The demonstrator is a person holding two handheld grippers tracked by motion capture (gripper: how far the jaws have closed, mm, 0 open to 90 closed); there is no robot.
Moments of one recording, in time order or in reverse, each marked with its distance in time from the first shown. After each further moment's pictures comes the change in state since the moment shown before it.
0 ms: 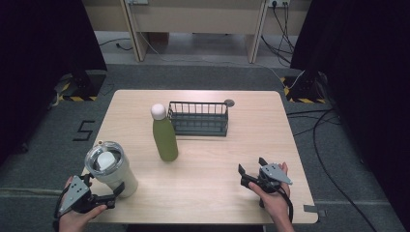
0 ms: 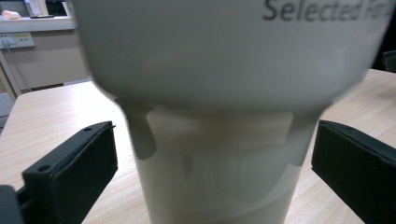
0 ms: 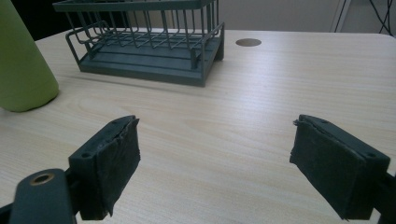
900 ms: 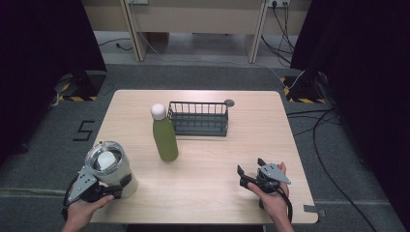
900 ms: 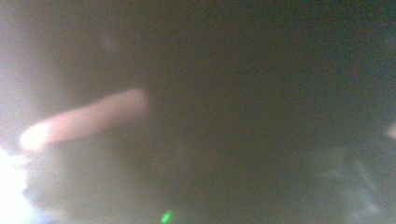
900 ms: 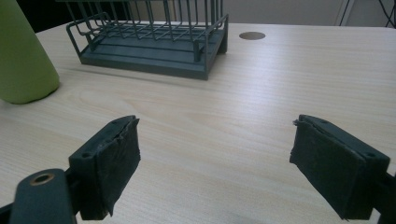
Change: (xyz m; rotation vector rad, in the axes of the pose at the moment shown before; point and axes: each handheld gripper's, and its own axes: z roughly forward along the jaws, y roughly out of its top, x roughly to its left) left arm 0.006 0.006 0.025 -0.042 -0.052 0.018; right arm 0.001 -0.002 0.002 0.023 0.007 -0.012
